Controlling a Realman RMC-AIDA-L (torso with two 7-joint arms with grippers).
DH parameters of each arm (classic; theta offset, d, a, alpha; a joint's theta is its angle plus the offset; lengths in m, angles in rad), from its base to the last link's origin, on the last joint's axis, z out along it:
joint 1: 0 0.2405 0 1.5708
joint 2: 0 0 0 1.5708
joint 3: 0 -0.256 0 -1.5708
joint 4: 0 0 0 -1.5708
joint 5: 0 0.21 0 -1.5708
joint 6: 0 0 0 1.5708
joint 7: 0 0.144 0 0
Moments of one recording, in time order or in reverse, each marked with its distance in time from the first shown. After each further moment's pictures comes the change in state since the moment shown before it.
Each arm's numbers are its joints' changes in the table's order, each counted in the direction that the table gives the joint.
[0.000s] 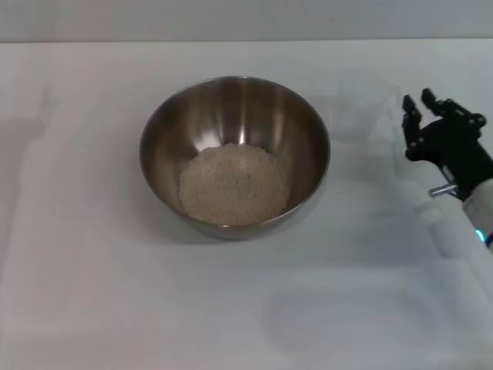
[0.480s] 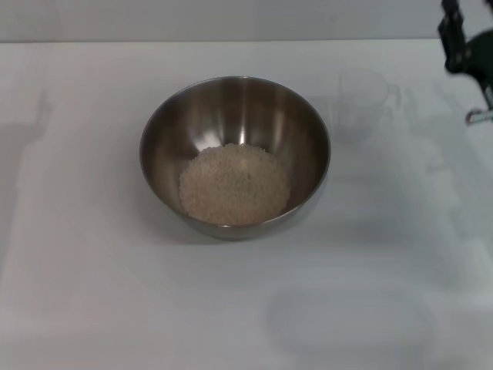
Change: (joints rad) left arm -0.018 0.004 -0.005 -0.091 0.000 0.000 0.005; right arm 0.097 0.003 -0.081 0.086 0.010 -0.310 0.039
